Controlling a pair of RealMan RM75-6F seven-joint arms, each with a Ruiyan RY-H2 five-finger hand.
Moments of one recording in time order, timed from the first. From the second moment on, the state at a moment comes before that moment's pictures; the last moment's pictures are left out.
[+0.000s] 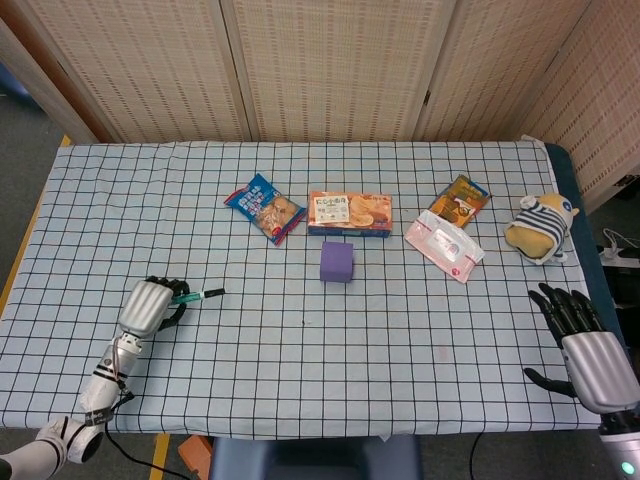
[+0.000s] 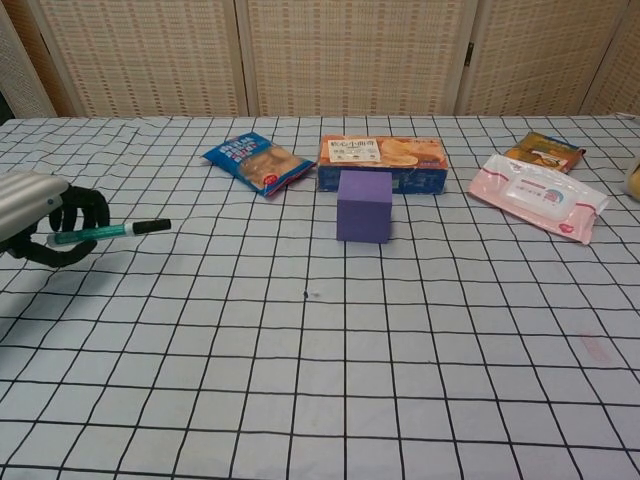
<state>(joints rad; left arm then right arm) -0.53 -1.71 0.02 -0.79 1.46 1.27 -0.15 0.06 -0.90 0.00 -1.88 -1.61 1.46 -0.07</state>
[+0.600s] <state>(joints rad) -0.51 -1.65 0.06 -0.90 1.48 1.14 -0.12 0.06 -0.91 0.00 -1.89 -1.60 1.46 -0.08</state>
